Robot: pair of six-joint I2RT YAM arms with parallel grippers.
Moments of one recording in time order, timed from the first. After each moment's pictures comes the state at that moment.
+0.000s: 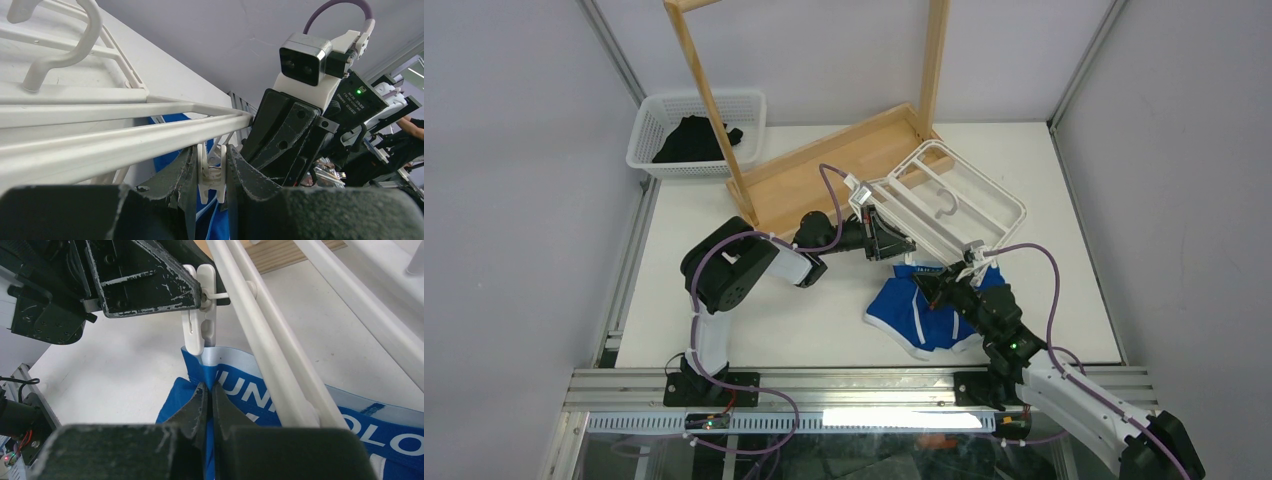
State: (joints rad) left arm -0.74 2.01 0.87 1.40 0.71 -0.84; right arm 0.65 0.52 0.03 0.39 -0.03 0.45
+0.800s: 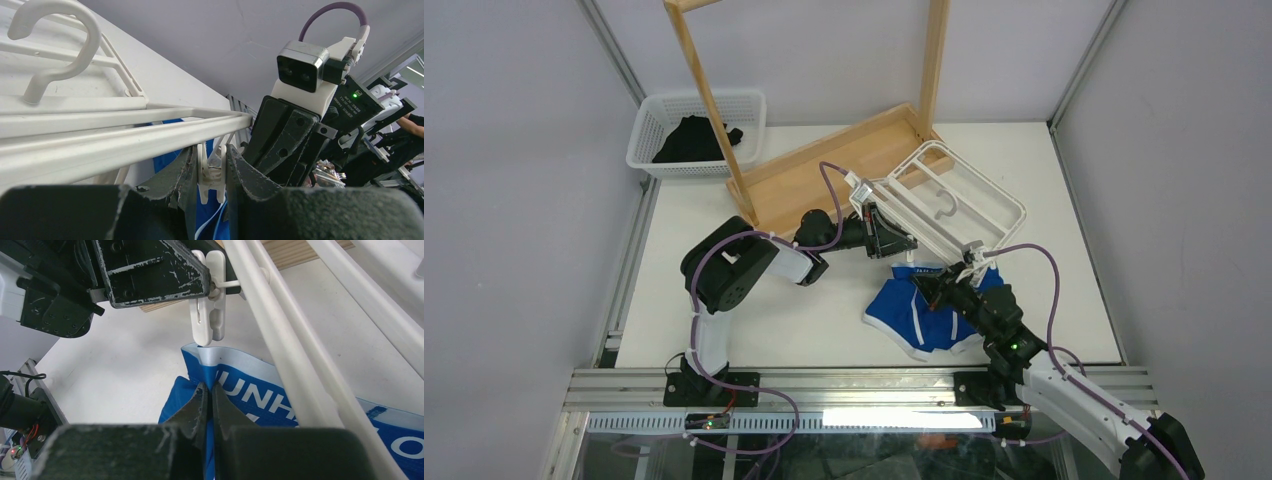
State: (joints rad) left arm -0.74 2.01 0.89 1.40 0.72 -0.84; right arm 0.65 0.50 0.03 0.38 -0.06 0.45
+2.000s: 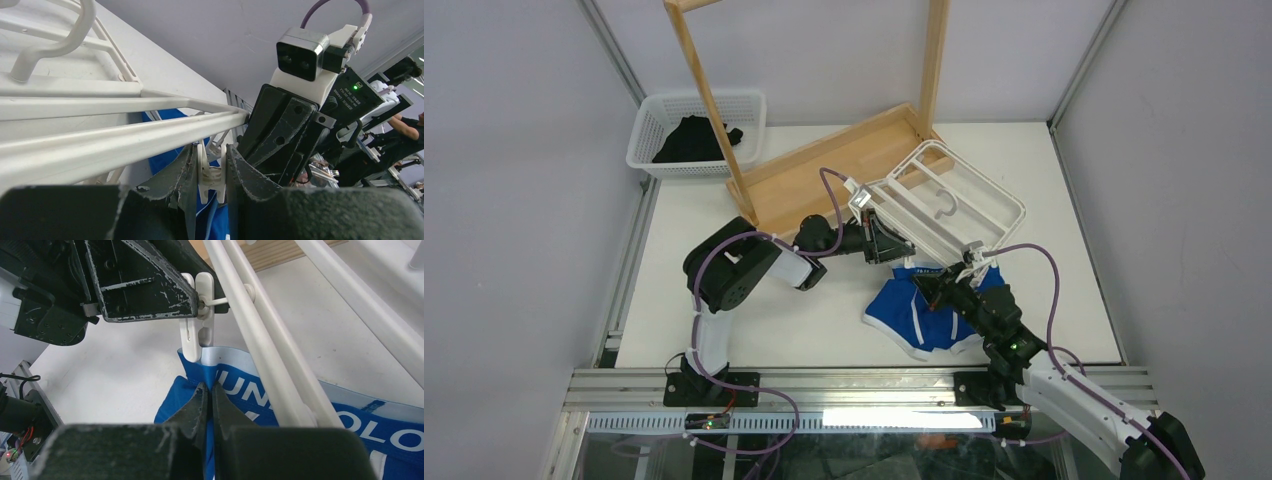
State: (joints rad) left arm -0.75 2.03 0.85 1.44 0.72 -0.87; right arm 0.65 0.51 0.03 0.37 -0.03 0.45
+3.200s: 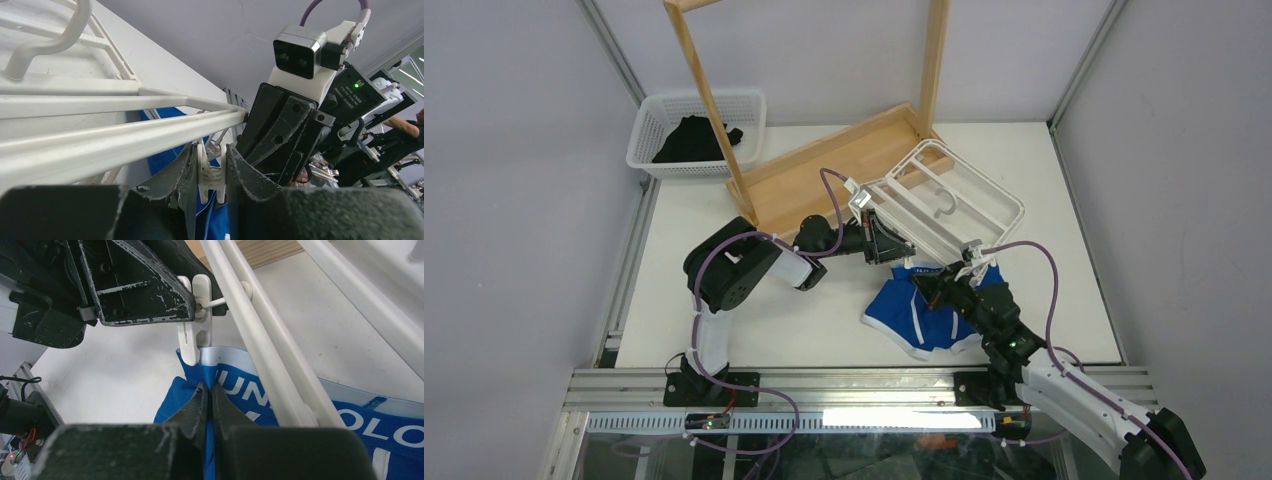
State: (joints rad) left arm -0.75 2.03 0.85 1.44 0.72 -0.87; right arm 0.65 0.54 0.04 0.37 -0.03 0.47
